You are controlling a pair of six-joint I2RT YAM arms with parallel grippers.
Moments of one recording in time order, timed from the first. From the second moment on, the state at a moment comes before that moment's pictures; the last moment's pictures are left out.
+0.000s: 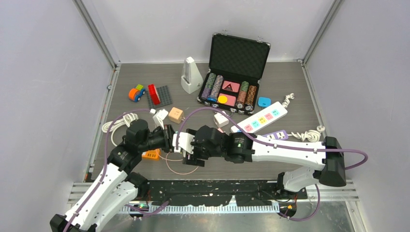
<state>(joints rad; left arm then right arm) -0.47 0.63 0.57 -0.35 0.62 -0.74 1.31 1.39 1.19 -0.41 0.07 -0.32</state>
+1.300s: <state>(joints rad) -0.47 0.35 0.66 -0.05 0.48 -0.88 1.22 1.01 0.89 0.32 0.12 0.53</state>
